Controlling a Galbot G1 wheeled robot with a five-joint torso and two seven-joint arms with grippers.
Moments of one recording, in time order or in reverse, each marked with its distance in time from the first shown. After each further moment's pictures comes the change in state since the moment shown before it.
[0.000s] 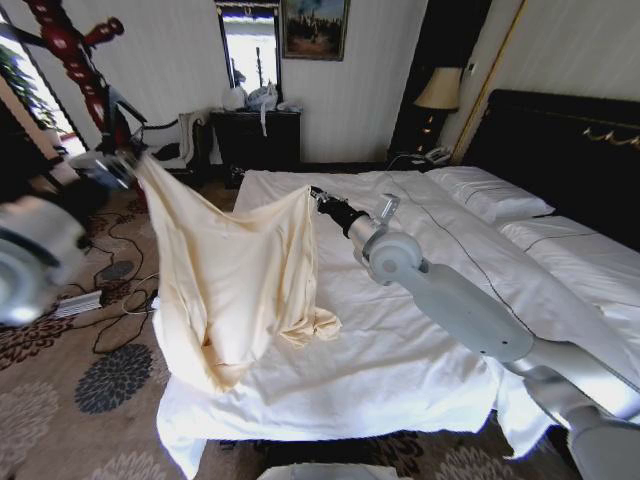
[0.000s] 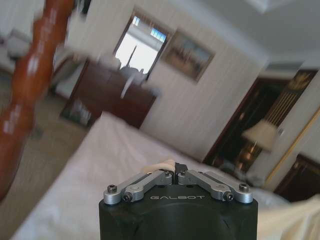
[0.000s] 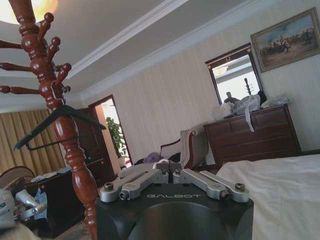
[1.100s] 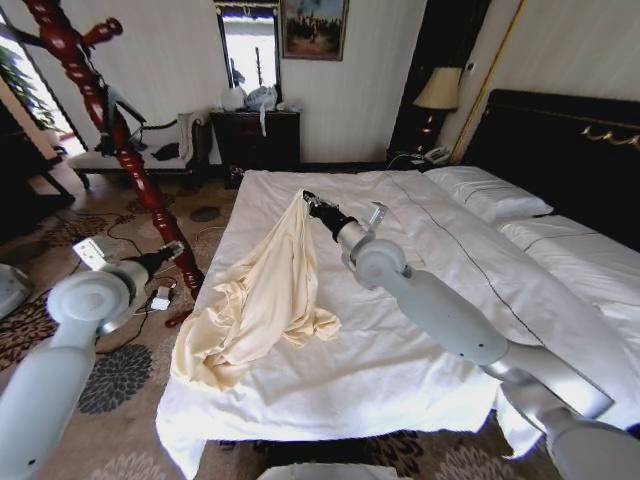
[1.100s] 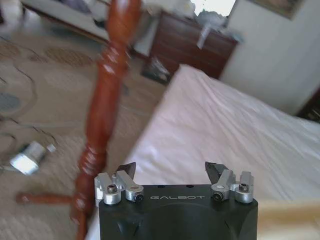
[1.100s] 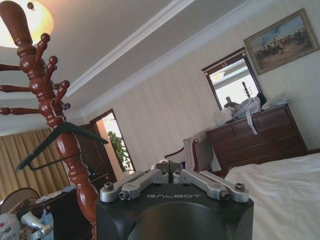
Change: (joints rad) left arm 0.046 -0.090 0.005 0.051 0.096 0.191 -0.242; right arm -0.047 0.061 0.062 -0.006 -0.002 0.035 0.002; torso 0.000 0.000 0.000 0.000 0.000
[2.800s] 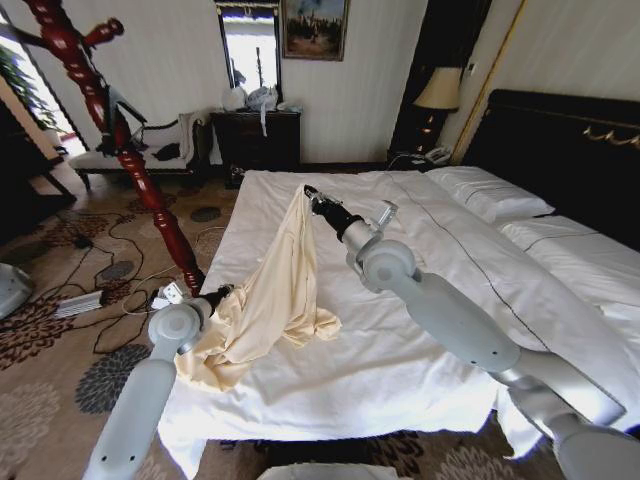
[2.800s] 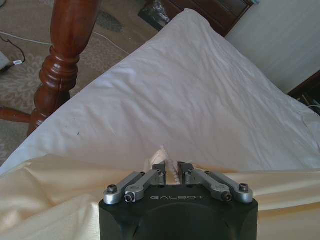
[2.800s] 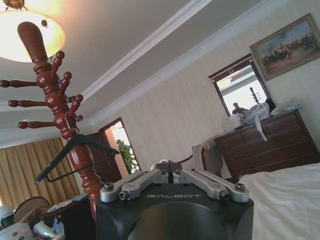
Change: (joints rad) left arm -0.075 -0.286 0.165 0.187 0.073 -0.033 0.016; right arm -0.007 -0.018 0.019 0.050 0.023 0.013 -0.003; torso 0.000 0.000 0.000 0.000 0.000
